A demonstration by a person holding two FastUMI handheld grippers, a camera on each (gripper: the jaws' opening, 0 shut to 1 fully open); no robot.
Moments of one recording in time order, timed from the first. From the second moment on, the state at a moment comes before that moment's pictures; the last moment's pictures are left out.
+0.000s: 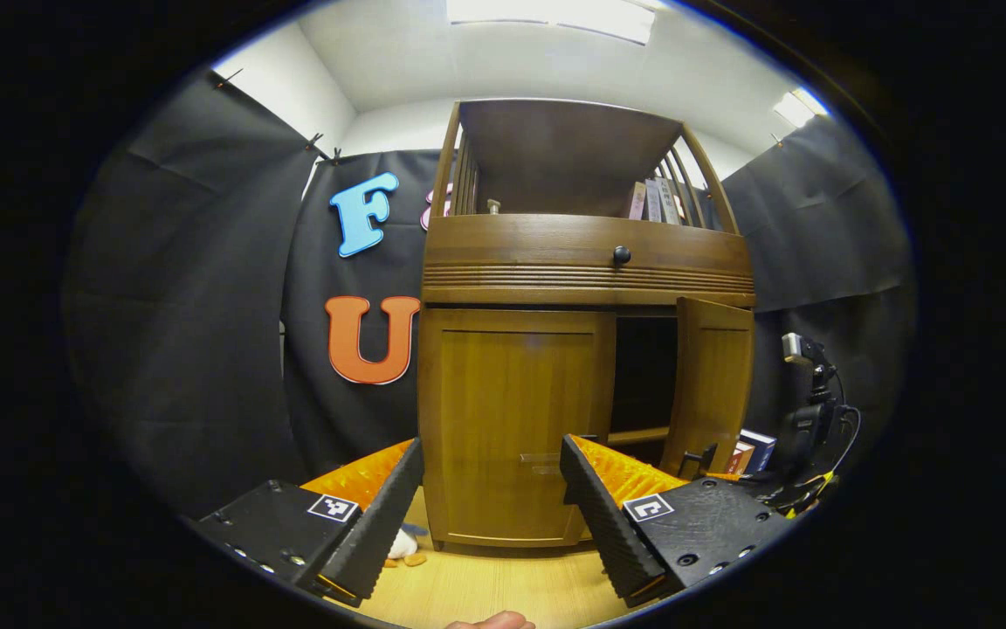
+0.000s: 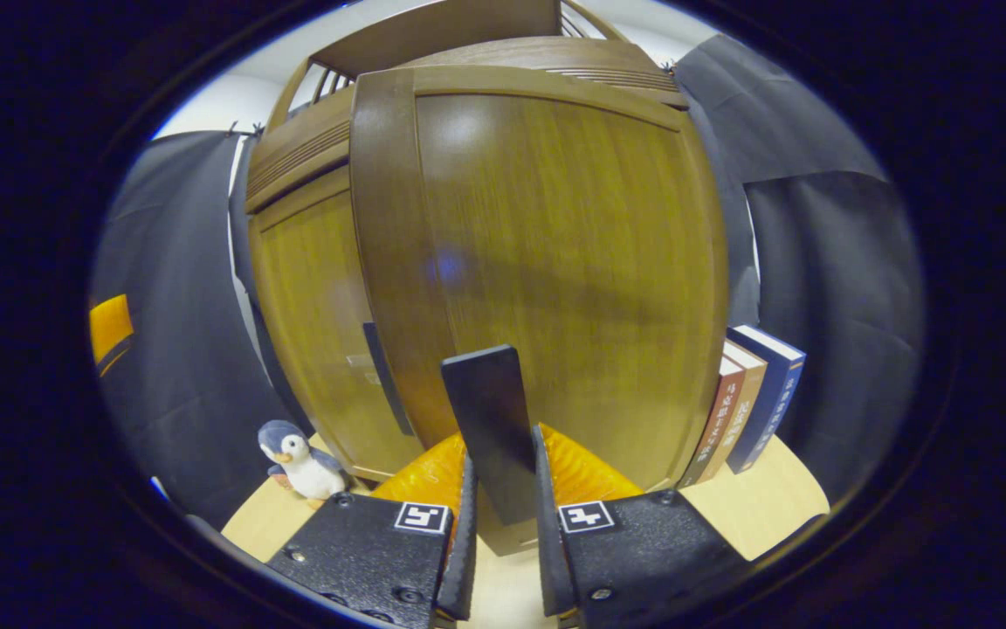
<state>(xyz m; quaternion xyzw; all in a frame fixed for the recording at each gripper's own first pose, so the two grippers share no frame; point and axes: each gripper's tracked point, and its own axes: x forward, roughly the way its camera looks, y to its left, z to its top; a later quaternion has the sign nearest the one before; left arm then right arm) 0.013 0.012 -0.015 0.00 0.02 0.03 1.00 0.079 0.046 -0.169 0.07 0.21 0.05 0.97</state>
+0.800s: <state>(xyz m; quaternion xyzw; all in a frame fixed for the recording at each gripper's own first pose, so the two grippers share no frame) 0.024 -0.034 -0.020 -0.01 0.02 -0.02 1.00 0.021 -0.008 -0.159 0.07 0.21 0.01 0.97</state>
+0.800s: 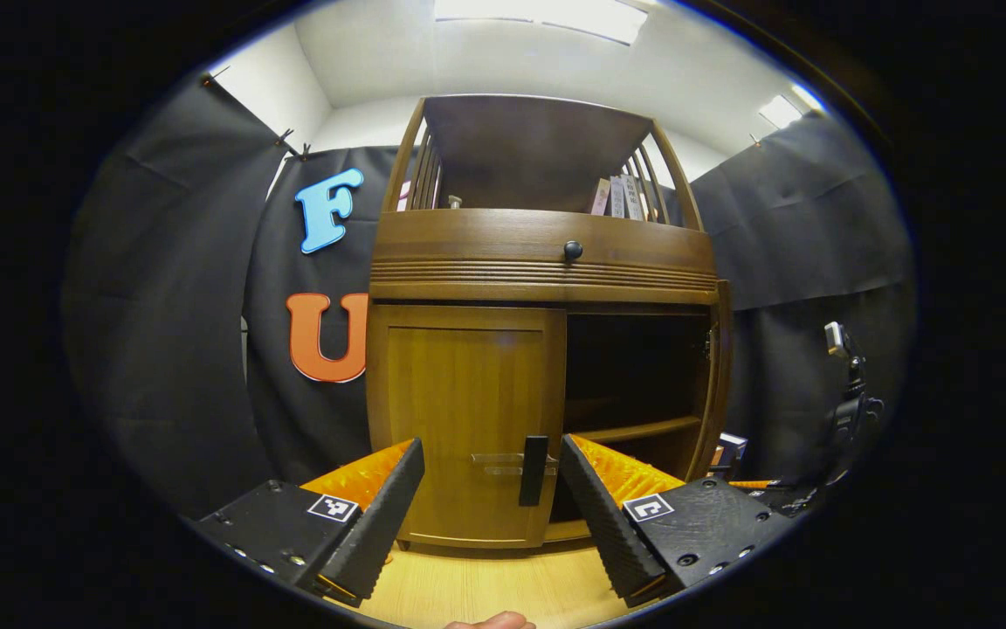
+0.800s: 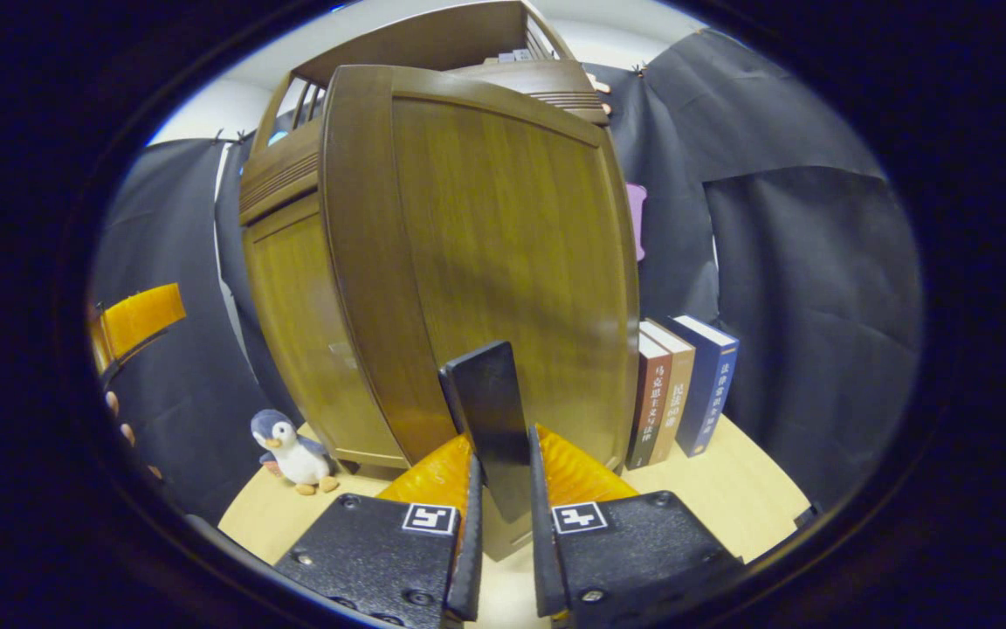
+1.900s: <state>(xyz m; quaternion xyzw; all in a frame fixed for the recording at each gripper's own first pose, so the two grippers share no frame) 0.037 -0.080 -0.036 -0.02 0.04 -0.05 1.00 -0.022 -0.101 -0.148 0.09 0.22 -0.09 0.97</state>
